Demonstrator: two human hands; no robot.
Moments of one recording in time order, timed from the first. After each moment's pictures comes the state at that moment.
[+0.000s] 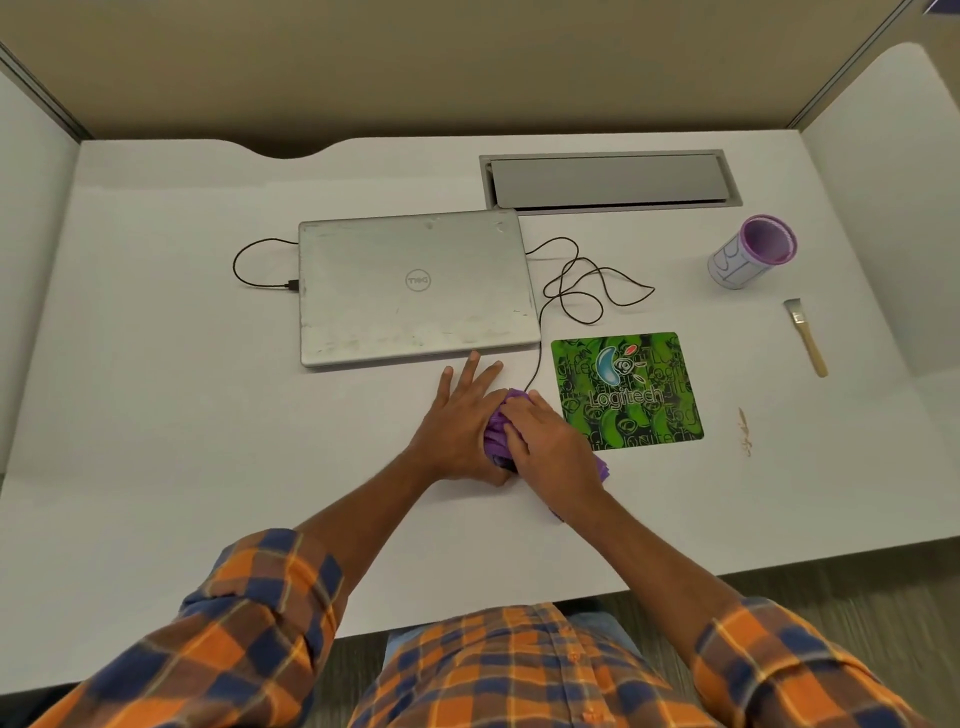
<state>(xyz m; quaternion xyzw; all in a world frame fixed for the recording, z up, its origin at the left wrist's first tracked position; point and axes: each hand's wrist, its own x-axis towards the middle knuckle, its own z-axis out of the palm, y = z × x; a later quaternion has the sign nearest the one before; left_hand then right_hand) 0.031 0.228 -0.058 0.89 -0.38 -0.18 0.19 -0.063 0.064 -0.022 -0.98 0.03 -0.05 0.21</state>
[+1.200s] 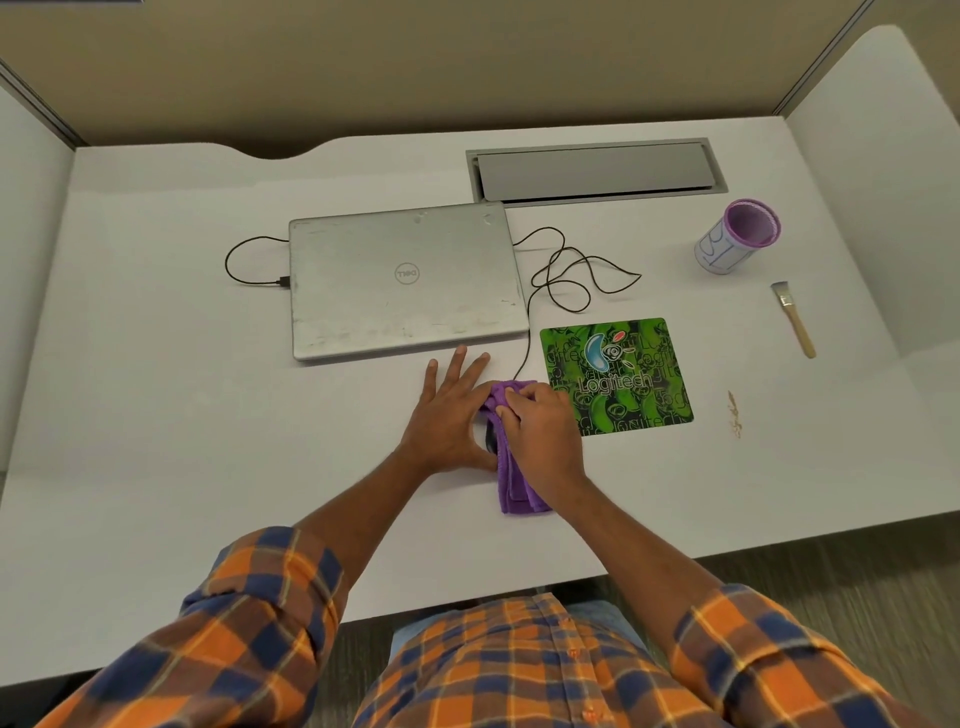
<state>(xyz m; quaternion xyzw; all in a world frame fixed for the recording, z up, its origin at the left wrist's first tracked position) 0.020 0.228 -0.050 0.90 -0.36 -0.19 0.17 -0.062 0.073 -0.006 -0.96 0.16 0.01 0.22</state>
